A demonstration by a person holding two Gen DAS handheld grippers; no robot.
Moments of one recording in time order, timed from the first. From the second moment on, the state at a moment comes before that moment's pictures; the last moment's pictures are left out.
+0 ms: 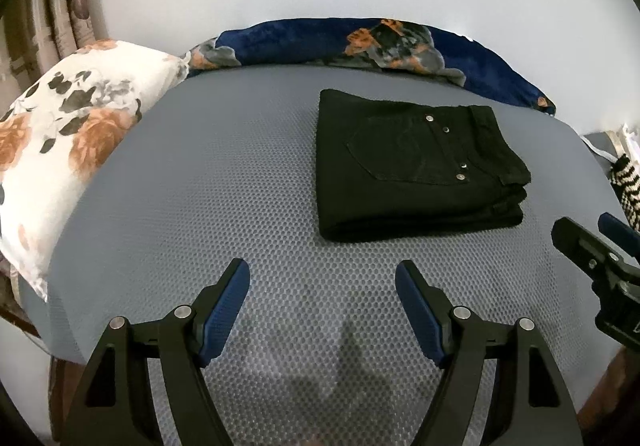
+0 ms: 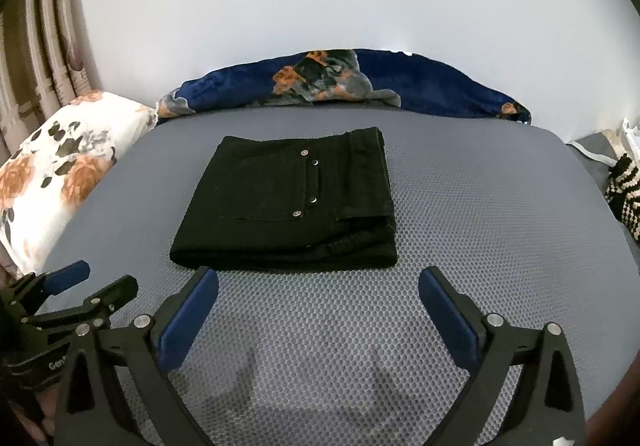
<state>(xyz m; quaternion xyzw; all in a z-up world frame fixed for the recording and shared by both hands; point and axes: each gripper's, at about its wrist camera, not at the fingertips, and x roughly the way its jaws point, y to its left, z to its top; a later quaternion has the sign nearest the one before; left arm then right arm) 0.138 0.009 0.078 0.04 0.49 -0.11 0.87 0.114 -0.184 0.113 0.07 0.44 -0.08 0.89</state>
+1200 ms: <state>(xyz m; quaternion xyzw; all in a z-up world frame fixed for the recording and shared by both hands) 0.137 0.011 0.067 0.04 0.51 -0.09 0.86 0.111 -0.176 0.099 0.08 0.45 -0.08 0.88</state>
